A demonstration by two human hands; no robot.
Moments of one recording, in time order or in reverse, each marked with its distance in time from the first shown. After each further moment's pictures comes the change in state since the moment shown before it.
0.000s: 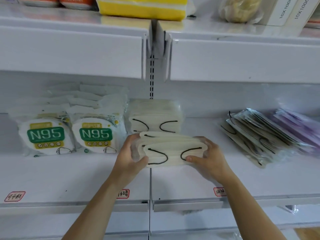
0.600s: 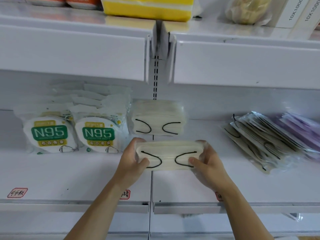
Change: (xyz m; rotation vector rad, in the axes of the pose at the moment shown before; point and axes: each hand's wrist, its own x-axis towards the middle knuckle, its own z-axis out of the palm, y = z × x) left_hand 0.001 0.002 0.009 0.060 0.027 0.005; right_hand -0.001 0.027 0.013 0.145 -0.043 0.028
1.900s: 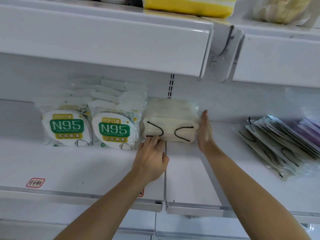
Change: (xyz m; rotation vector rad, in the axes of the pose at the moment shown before) left_hand 0.032 -0.035 0.012 1.036 -0.004 0.256; right_hand 0.145 0.015 0.032 0.092 0.232 0.114
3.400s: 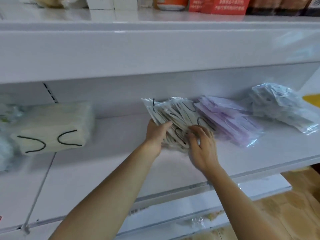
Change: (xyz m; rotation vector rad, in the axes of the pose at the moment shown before) left_hand 0.140 0.363 0.072 -1.441 -0.187 -0.572; right_hand -0.095 -0.035 -0.343 -0.898 0.368 -0.436
